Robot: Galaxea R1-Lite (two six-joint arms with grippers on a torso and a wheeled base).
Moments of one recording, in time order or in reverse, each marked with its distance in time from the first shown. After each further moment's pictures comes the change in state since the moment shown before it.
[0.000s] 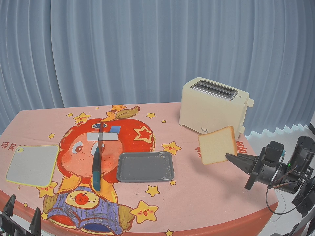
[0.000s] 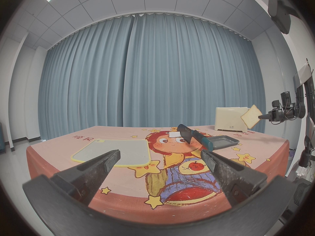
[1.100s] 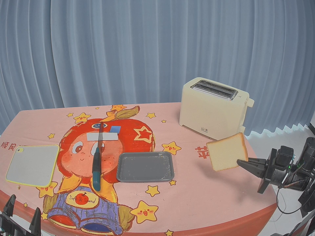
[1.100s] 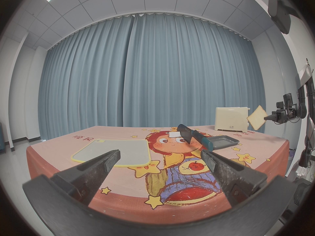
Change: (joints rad) left arm 0.000 0.000 0.000 0.000 0.000 0.000; right arm -0.178 -0.044 0.076 -0.002 0.263 -0.167
